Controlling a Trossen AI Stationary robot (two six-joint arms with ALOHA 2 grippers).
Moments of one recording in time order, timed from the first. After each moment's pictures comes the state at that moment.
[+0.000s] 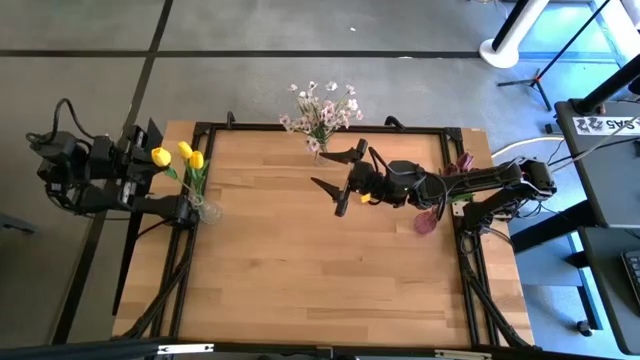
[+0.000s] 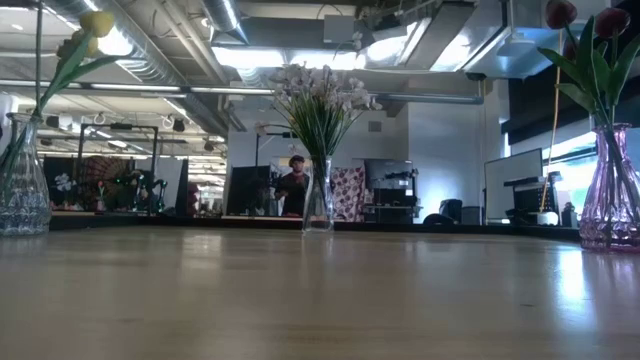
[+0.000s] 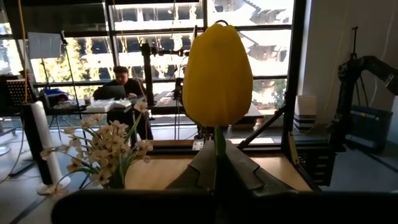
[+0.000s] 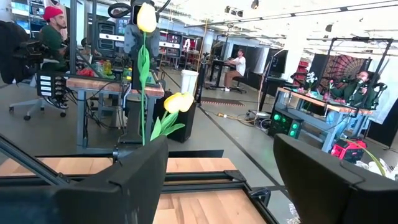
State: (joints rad) left arm -0.03 0.17 1.08 -0.86 -0.08 0.03; right arm 0.08 1.48 1.13 0.48 0.36 -0.21
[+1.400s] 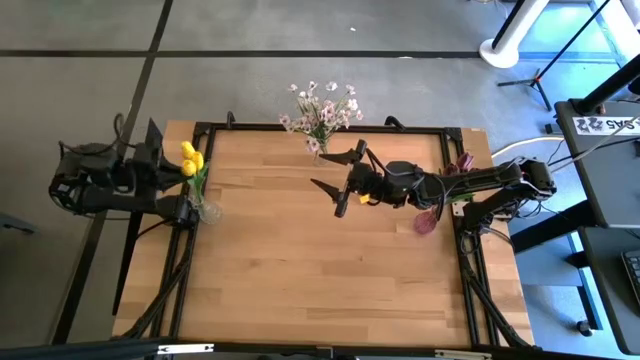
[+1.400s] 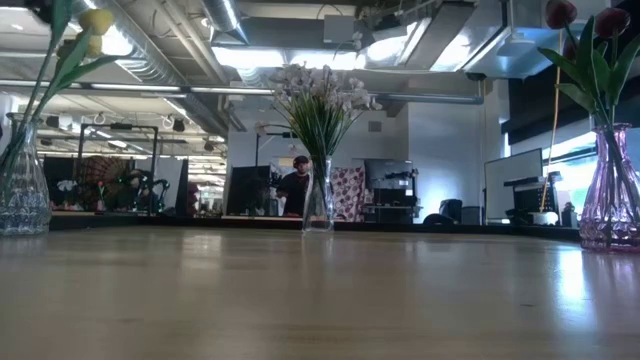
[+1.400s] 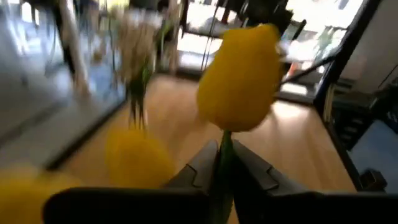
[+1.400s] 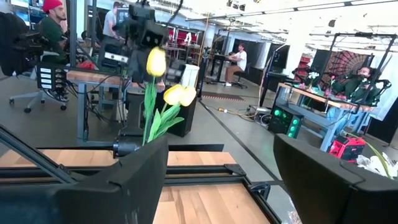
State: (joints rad) left arm -0.03 0.17 0.96 -1.04 -0.22 -0.19; right arm 0.08 1.48 1.13 0.45 0.36 -0.21
